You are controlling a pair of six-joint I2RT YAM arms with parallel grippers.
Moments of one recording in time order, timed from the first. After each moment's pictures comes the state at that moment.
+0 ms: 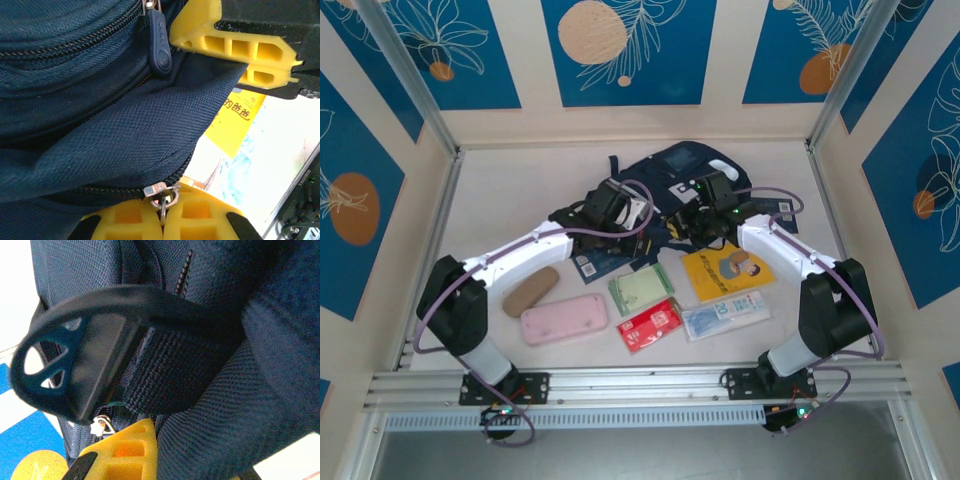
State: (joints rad) left arm -0.73 1.62 1.26 -0.54 0.31 -0.37; right arm 0.41 1.52 1.08 -0.46 -0.34 1.40
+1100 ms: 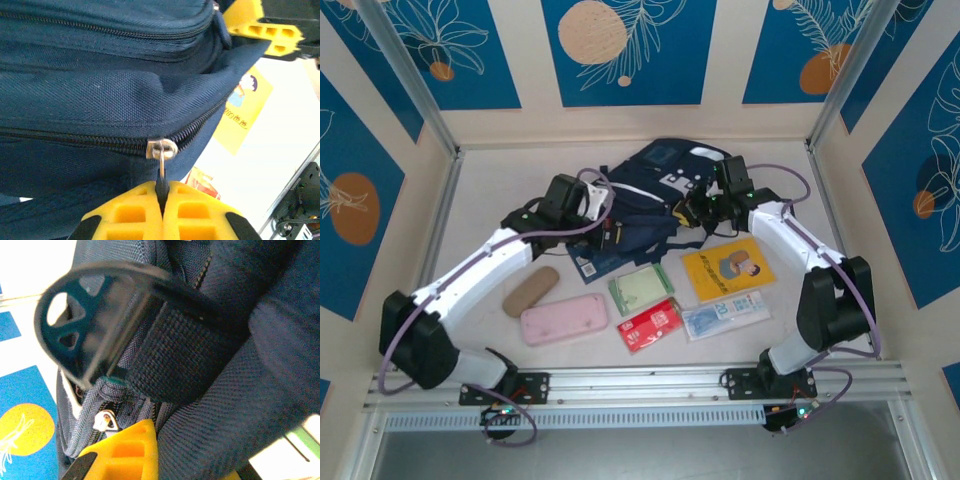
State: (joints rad) left arm -0.59 1.36 1.19 -0.62 0.33 -0.33; right arm 0.30 1.55 1.21 -0.54 -0.51 1.08
